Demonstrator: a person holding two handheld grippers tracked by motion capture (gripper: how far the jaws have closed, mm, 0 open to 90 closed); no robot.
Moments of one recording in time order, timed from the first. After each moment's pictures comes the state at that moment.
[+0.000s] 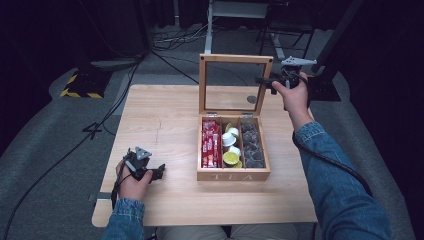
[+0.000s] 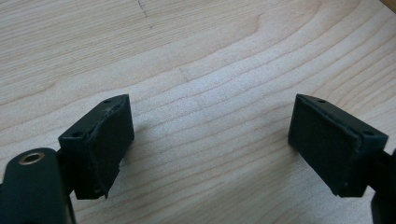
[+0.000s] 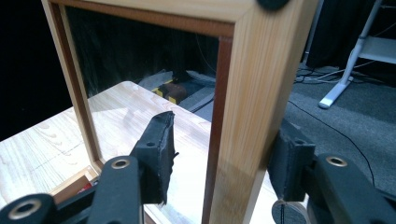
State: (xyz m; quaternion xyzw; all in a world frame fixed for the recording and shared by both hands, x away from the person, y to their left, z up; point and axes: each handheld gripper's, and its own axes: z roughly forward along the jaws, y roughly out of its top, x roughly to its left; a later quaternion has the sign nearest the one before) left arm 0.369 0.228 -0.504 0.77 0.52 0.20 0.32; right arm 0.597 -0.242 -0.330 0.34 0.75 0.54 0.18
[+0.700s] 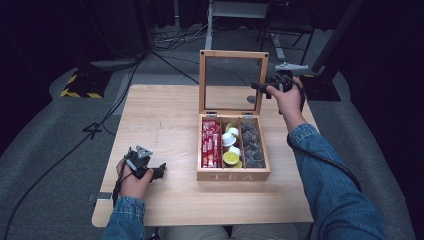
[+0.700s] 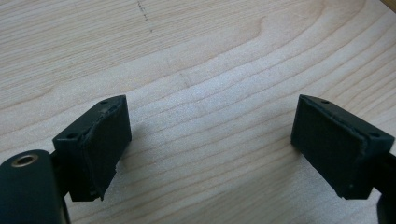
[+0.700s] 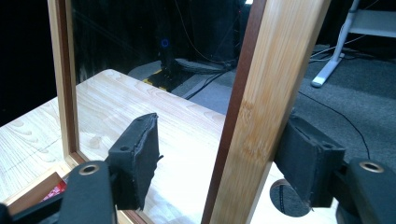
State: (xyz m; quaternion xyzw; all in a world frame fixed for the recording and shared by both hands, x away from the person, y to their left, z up) left arm 0.372 0.226 -0.504 0.77 0.52 0.20 0.31; right arm 0.611 -0.236 -0.361 0.38 0.75 0.51 0.18
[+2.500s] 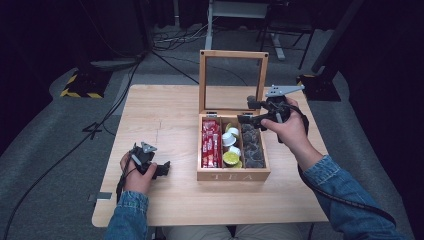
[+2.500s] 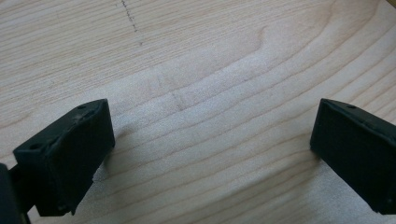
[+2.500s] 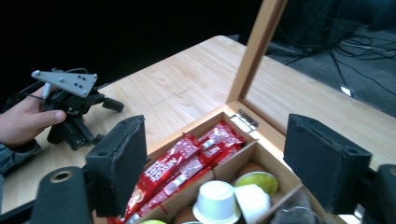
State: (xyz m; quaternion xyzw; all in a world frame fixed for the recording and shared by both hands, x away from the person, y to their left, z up) left arm 0.389 0.217 -0.505 0.77 0.52 0.19 0.30; right arm 0.477 -0.188 -0.330 0.26 0.82 0.51 0.08
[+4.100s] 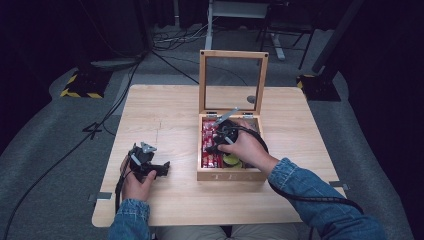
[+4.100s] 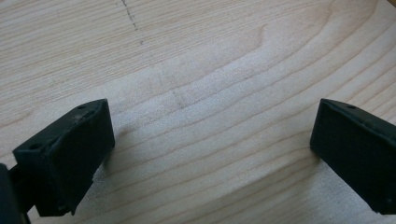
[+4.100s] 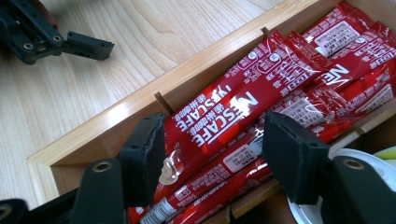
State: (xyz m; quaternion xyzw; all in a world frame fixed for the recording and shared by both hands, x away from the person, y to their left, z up) left arm 0.389 0.218 -0.505 0.78 0.52 0.19 0.30; right arm 0.472 -0.077 -0.423 0.26 0.91 0.31 0.02
